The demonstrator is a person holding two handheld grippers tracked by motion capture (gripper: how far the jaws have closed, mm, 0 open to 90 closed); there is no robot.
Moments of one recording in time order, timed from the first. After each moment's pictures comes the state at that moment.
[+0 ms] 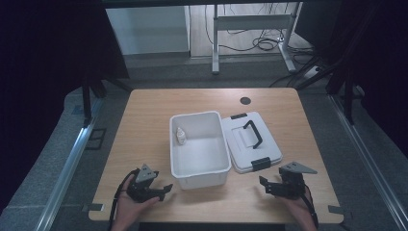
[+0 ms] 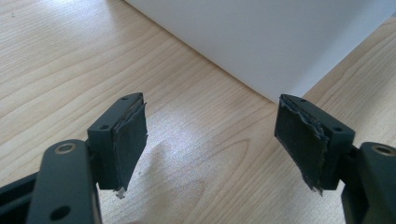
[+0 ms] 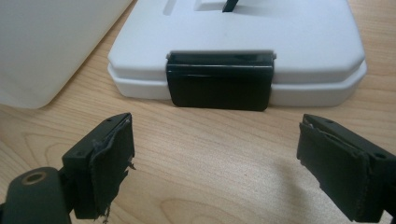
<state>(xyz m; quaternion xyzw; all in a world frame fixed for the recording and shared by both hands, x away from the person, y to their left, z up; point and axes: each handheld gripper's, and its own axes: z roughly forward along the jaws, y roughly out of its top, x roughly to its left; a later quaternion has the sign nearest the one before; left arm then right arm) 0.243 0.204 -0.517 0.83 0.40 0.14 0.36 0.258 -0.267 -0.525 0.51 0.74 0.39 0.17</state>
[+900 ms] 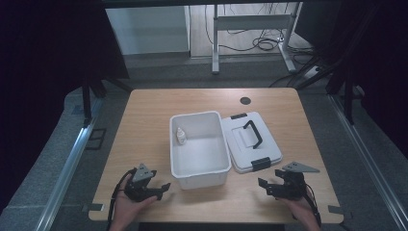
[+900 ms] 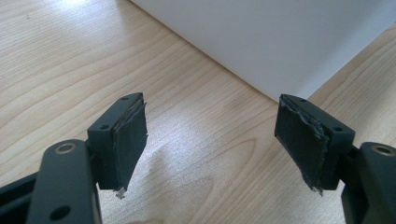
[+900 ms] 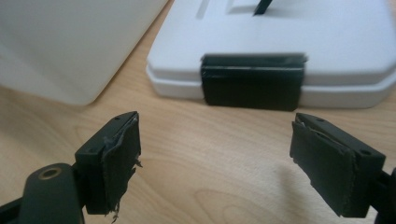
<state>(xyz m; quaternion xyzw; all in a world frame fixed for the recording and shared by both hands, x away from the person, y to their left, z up) 0.244 0.211 -0.515 0.83 0.40 0.14 0.36 0.254 -0.267 -0.515 0.50 0.75 0.42 0.12</state>
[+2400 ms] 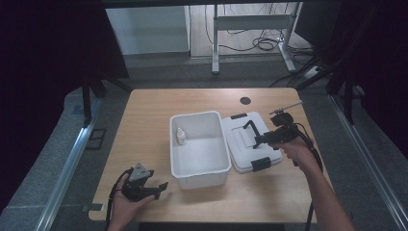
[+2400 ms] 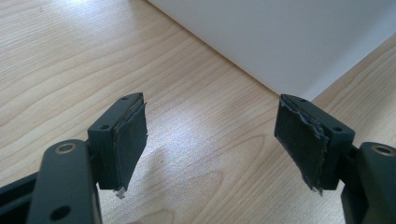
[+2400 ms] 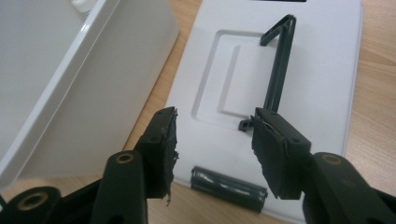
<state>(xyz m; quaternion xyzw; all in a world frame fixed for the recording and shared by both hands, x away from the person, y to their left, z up) 0.244 0.219 -0.515 0.82 0.41 0.14 0.37 0.380 -0.241 -0.406 0.49 0.81 0.31 0.03</state>
